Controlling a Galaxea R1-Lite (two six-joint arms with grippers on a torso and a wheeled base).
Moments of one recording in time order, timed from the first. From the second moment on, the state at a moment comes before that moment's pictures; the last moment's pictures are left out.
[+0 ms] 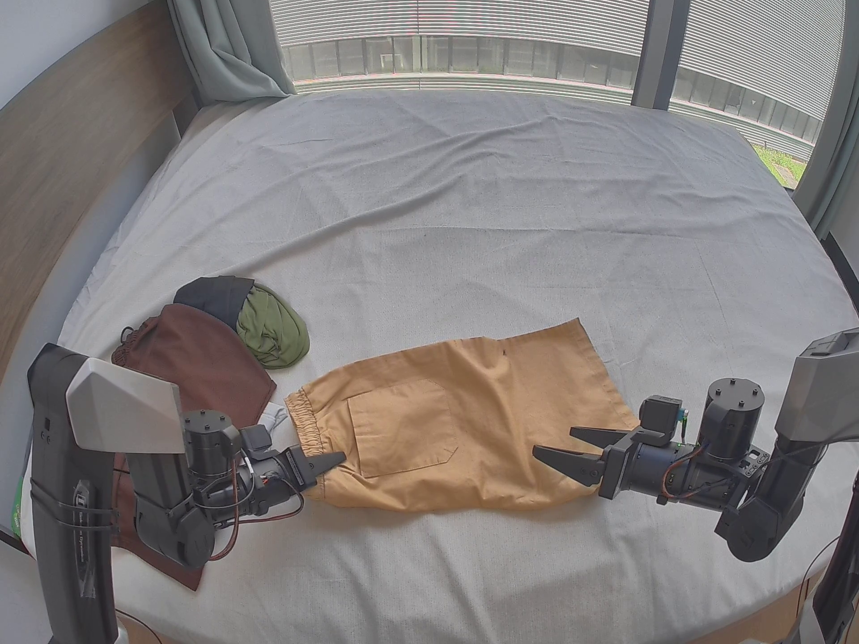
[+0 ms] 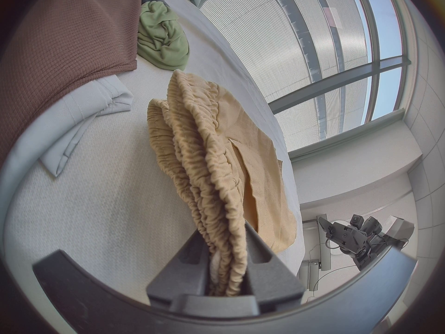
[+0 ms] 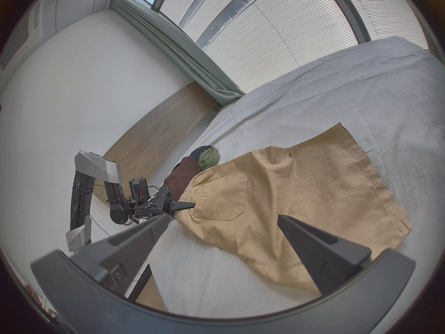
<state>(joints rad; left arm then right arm) -0.23 2.44 -0.48 -1.55 -0.51 -0.72 0.40 2.10 -0.31 -1.54 0.46 0.36</state>
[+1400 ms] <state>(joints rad) -0.10 2.33 -0.45 -1.55 -0.64 -0.65 0.40 2.10 -0.31 -1.54 0.46 0.36</state>
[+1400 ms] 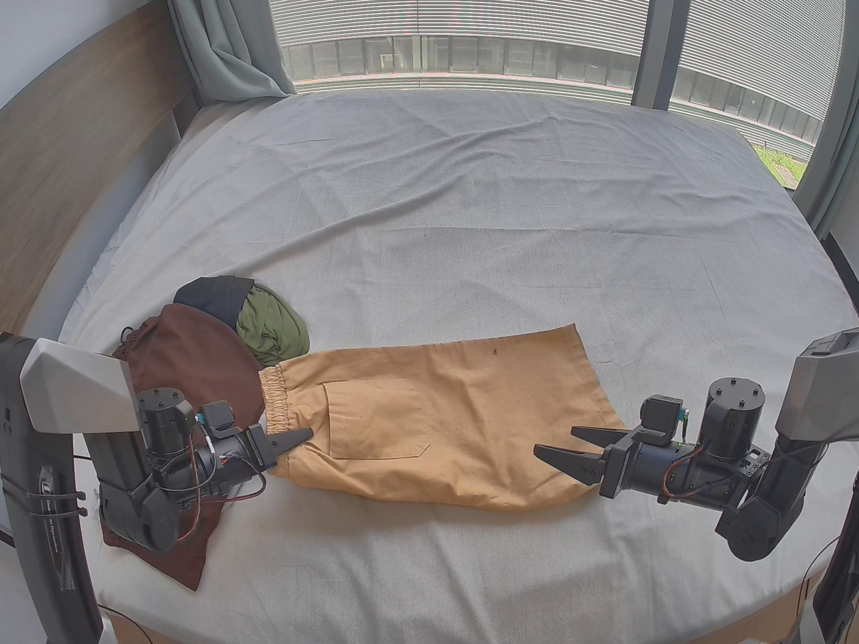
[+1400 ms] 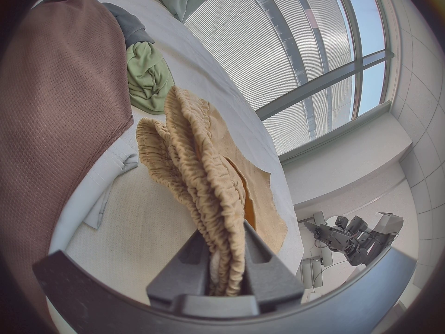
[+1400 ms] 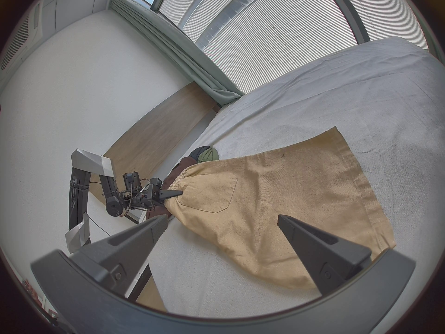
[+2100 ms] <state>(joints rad) -0.01 2.29 -0.42 -1.55 -0.76 -0.65 0.40 2.10 -0.30 -1.54 0.46 0.36</state>
